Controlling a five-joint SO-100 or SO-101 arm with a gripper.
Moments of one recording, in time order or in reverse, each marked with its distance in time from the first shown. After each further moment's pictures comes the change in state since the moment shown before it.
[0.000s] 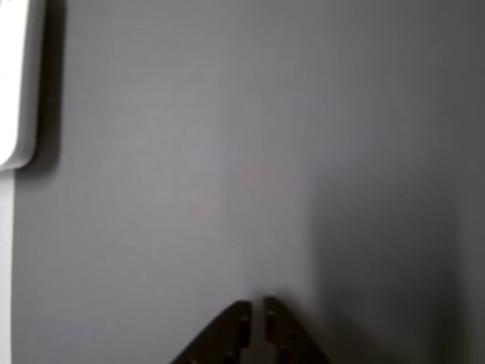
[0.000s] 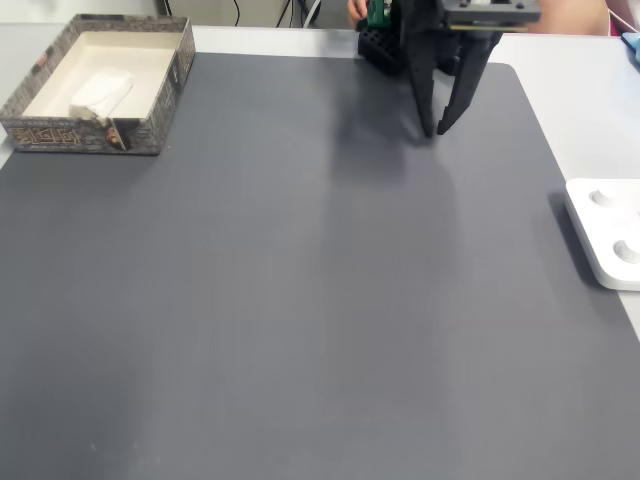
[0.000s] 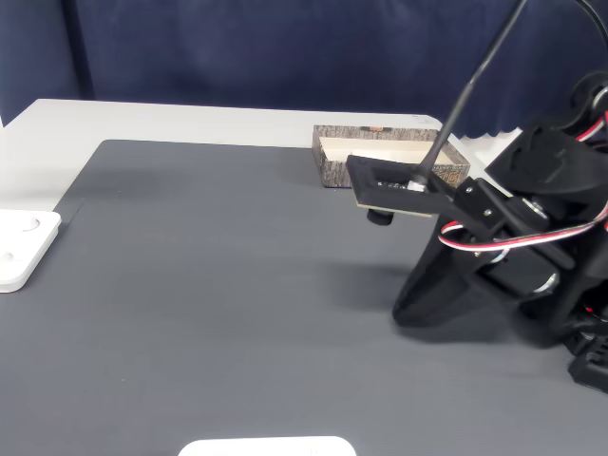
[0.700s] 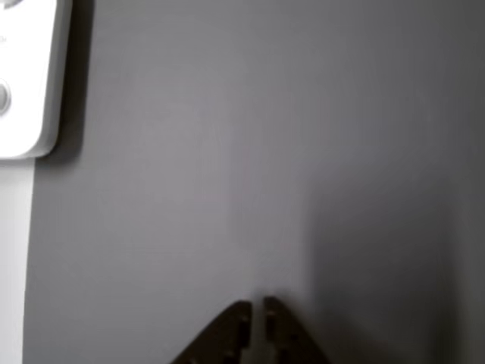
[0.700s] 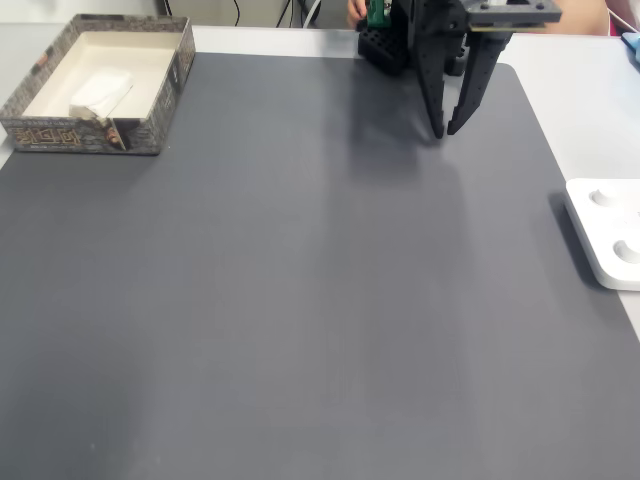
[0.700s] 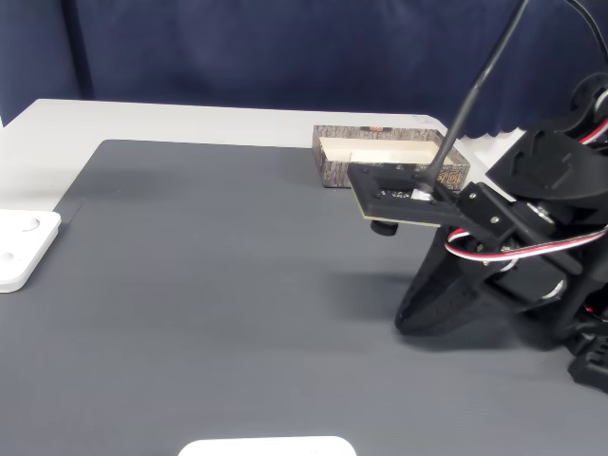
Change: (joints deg) arm -2.5 0.0 0.0 0.0 0.0
